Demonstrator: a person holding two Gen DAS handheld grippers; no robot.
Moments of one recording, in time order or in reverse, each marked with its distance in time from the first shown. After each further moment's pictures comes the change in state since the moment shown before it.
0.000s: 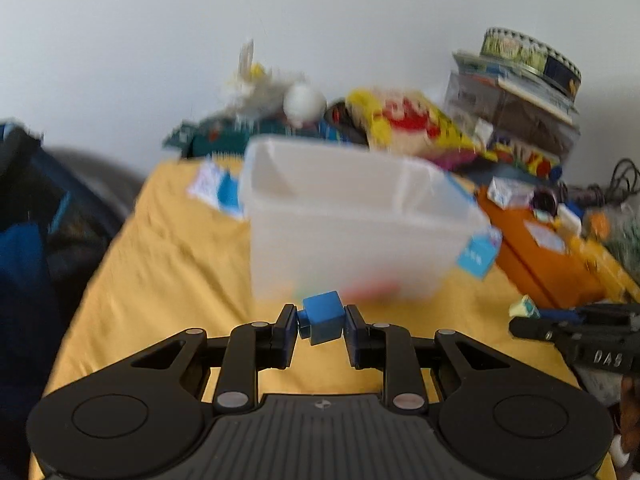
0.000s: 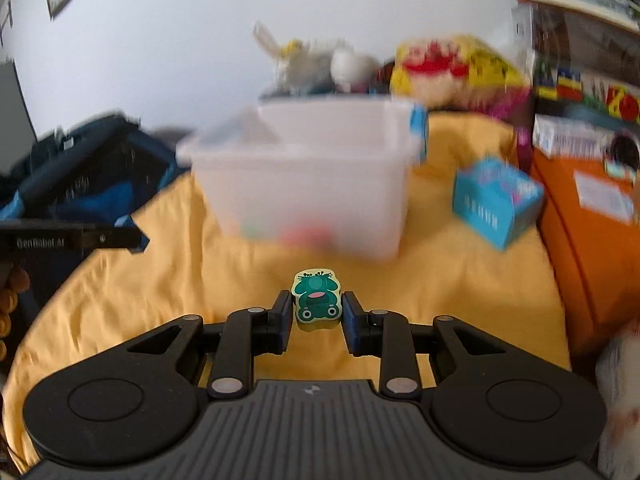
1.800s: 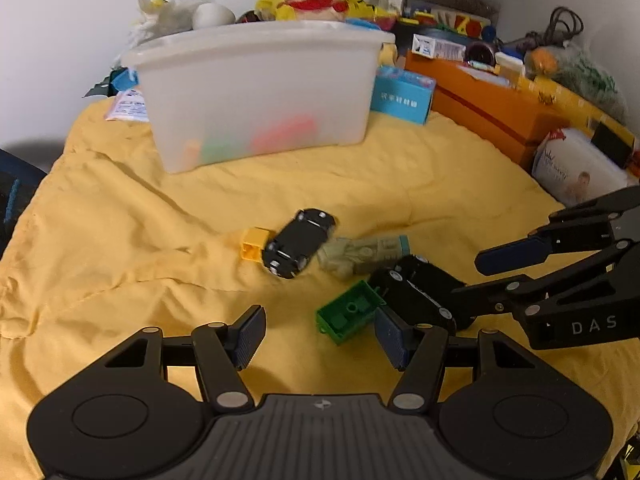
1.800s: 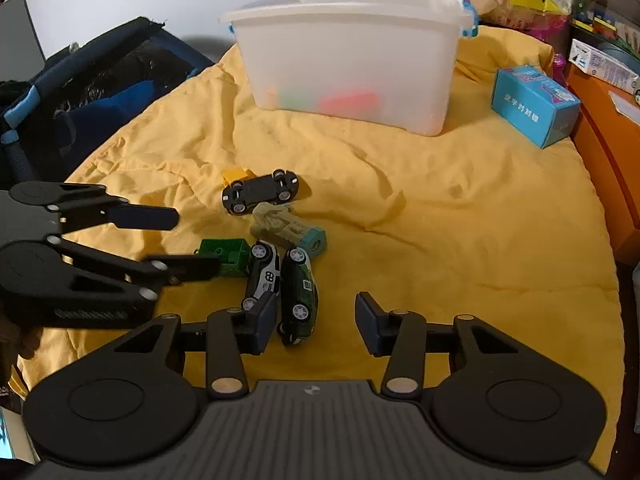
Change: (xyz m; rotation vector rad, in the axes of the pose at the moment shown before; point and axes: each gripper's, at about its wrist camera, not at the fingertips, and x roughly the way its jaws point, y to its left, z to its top) left arm 0.025 -0.053 -0.127 0.233 0.191 -0.076; right arm 0.012 0.033 -0.097 -0.093 0.275 0.023
